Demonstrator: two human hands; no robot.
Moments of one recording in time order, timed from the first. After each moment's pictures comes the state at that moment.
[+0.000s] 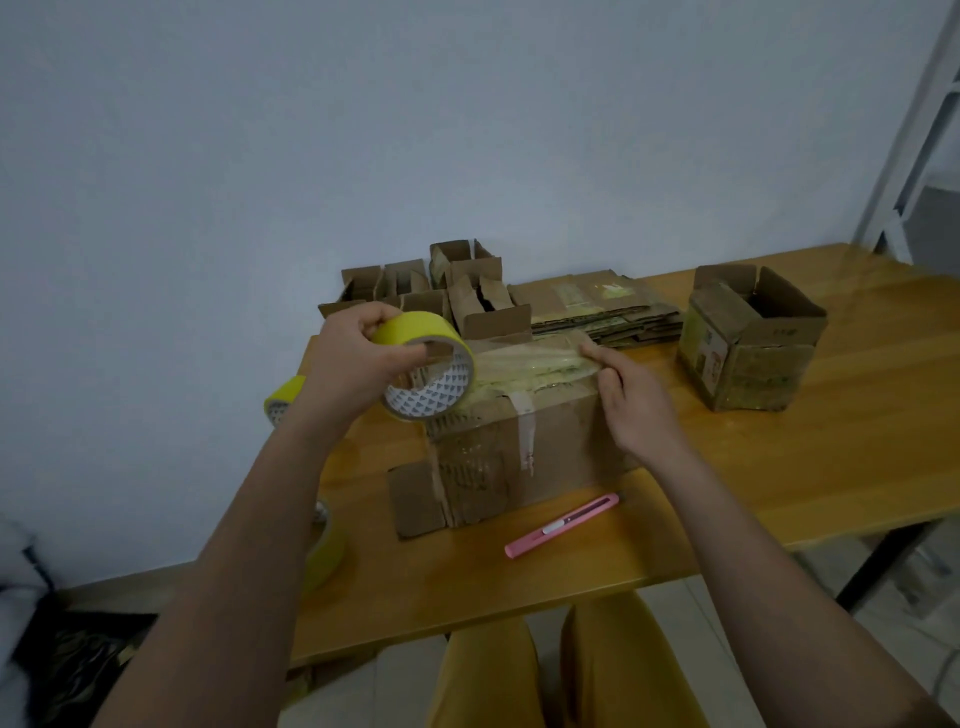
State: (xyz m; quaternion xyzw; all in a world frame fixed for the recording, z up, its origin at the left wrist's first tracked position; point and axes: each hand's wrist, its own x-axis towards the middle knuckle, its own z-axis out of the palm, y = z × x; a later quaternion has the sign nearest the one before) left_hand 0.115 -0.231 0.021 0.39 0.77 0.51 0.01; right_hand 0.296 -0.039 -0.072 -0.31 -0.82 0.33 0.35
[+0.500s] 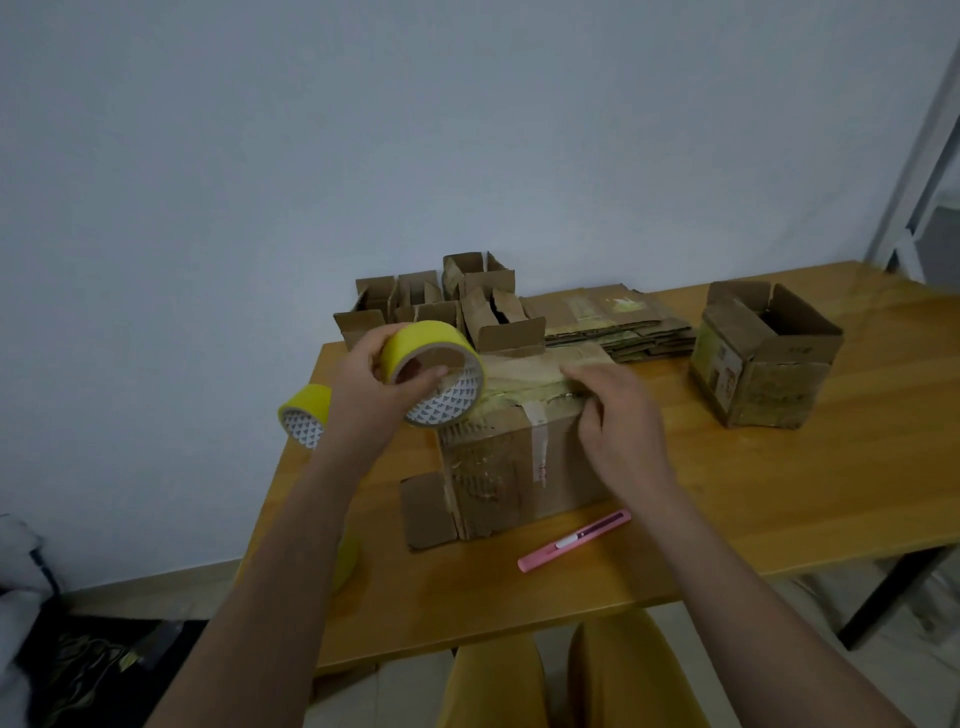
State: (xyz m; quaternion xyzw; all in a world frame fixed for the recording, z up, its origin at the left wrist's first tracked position) left_hand 0.114 -0.239 -0.008 0.38 0.72 0.58 0.03; right_hand 0.281 -0.075 -0.068 -0.27 -0.85 0.17 0.42
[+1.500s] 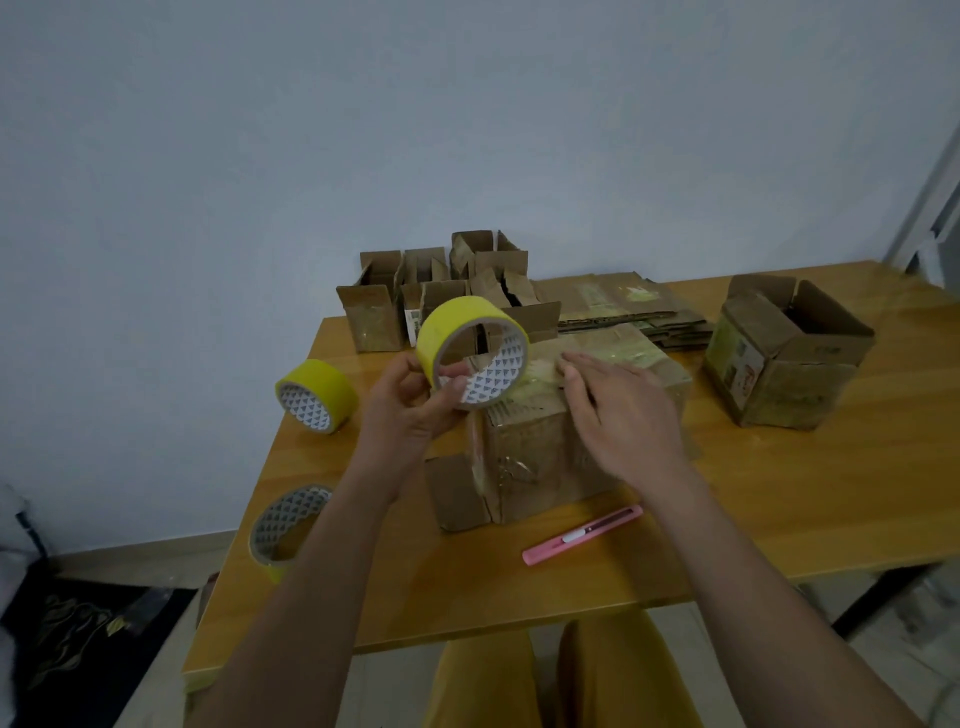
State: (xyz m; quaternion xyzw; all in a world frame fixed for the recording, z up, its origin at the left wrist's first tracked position) left_hand 0.118 -0.228 -0.058 0.33 0.57 0.72 0.22; right_hand 0.270 -0.075 -0.060 -0.27 -0.92 0.07 0.28
